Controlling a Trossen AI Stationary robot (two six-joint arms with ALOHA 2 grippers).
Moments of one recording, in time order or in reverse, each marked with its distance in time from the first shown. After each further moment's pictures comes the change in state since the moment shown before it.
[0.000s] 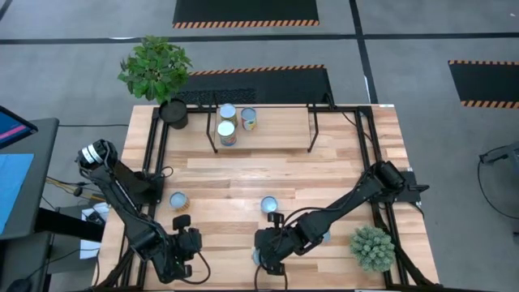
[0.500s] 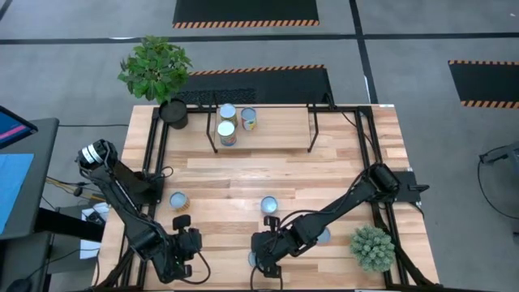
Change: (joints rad) left arm 0.000 0.000 0.000 0.001 0.000 -0.001; right arm -0.007 0.061 0.004 0.021 -0.038 -0.011
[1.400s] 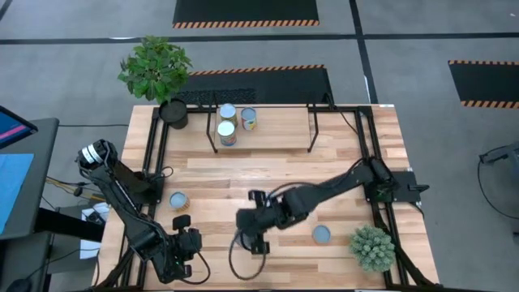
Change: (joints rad) left arm -0.001 0.000 0.000 0.000 0.000 0.004; right arm -0.157 0.001 0.345 -0.220 -0.019 -0.255
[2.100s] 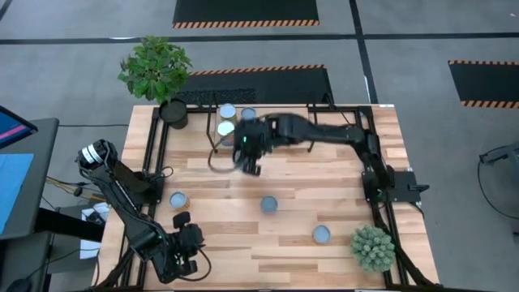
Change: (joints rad) left arm 0.001 0.000 0.000 0.001 -0.146 -0.106; right arm -0.463 -0.003 0.124 -0.194 -0.035 -0.271
